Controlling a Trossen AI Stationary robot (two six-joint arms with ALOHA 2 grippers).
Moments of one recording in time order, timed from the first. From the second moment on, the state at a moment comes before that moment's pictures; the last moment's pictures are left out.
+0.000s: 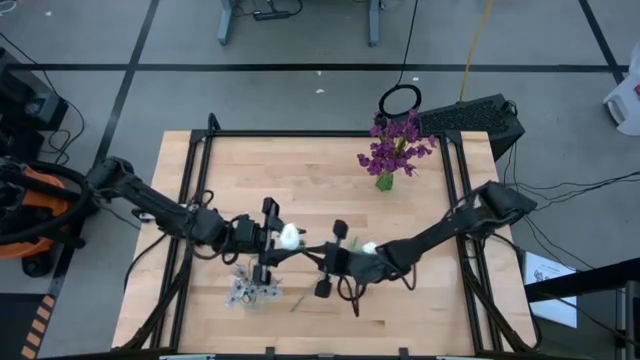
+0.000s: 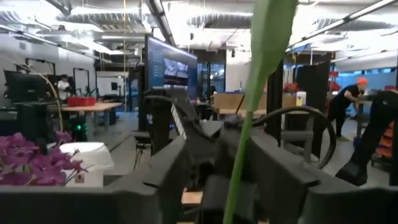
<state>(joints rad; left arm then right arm) -0.45 1.31 0.79 0.83 -0.34 0.11 0.43 1.84 1.16 0.48 0.72 0.05</state>
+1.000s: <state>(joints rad) -0.50 1.21 0.86 0.46 -0.39 0.06 0.49 1.73 1.16 0.13 0.77 0.32</state>
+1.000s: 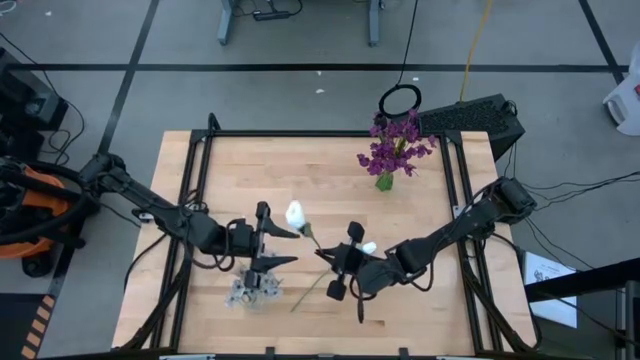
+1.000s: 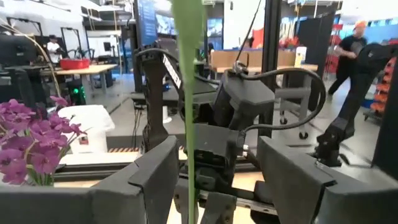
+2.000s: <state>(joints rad) -0.39 1.32 1.15 0.02 -0.36 -0.01 0.46 1.73 1.17 0.06 0.70 0.40</state>
